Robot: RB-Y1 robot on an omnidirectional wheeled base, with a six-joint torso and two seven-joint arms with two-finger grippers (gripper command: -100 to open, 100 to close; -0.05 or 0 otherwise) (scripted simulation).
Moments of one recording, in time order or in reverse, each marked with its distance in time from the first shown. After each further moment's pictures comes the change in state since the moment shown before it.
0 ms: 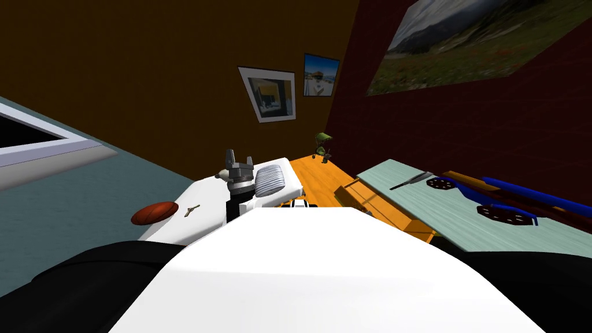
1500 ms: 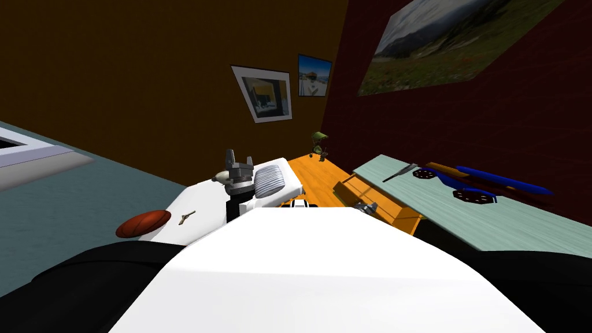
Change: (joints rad) left arm 0.000 0.000 0.000 0.000 0.000 0.000 0.000; right arm 0.015 -0.086 -0.084 -0.226 -0.120 -0.173 0.203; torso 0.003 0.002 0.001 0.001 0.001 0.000
